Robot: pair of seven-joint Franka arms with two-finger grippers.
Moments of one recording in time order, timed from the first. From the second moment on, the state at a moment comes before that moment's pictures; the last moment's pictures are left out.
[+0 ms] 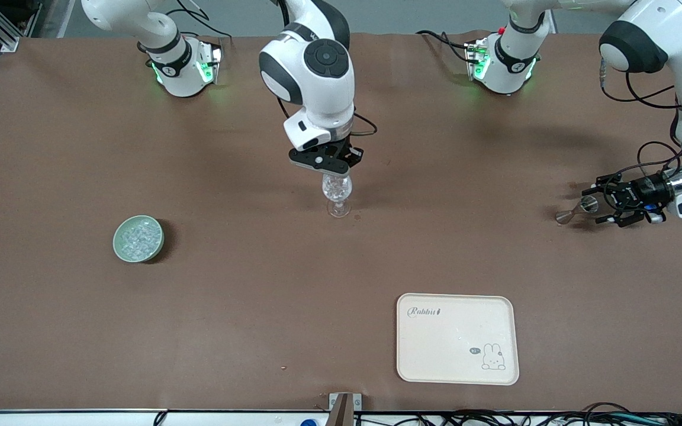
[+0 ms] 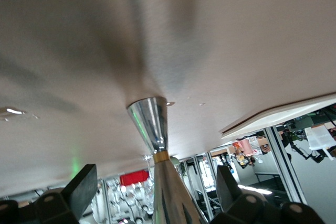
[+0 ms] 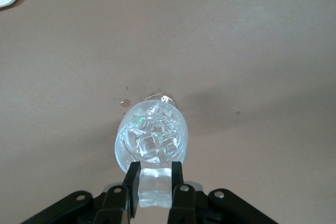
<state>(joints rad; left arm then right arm) 0.06 0.86 0.74 -1.83 -1.27 1.34 -0.04 0.85 0.42 0.00 -1.58 -0.02 2.01 1.17</state>
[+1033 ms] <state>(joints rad) -0.09 0.71 0.67 -1.16 -0.78 1.44 0.02 0.85 0.45 0.00 -1.53 -0.02 2.01 1.16</state>
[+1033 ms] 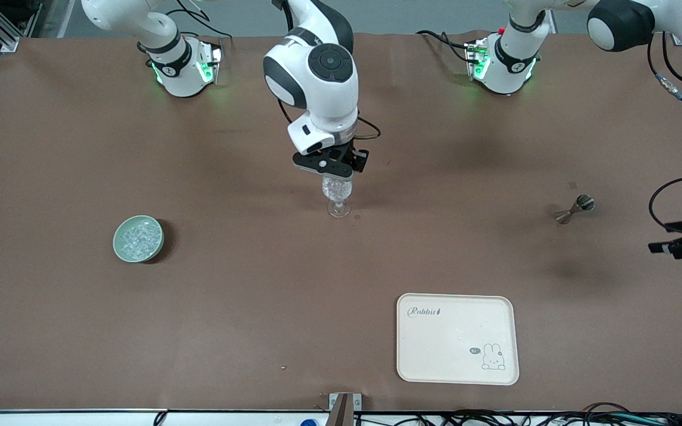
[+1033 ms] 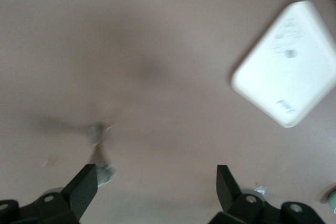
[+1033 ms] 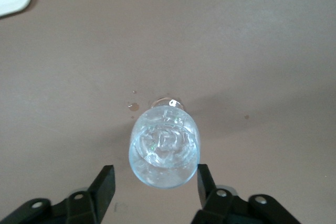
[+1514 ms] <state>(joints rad) -0.06 0.55 0.40 -1.14 -0.42 1.58 0.02 0.80 0.41 -0.01 -1.48 -0.06 1.96 1.14</state>
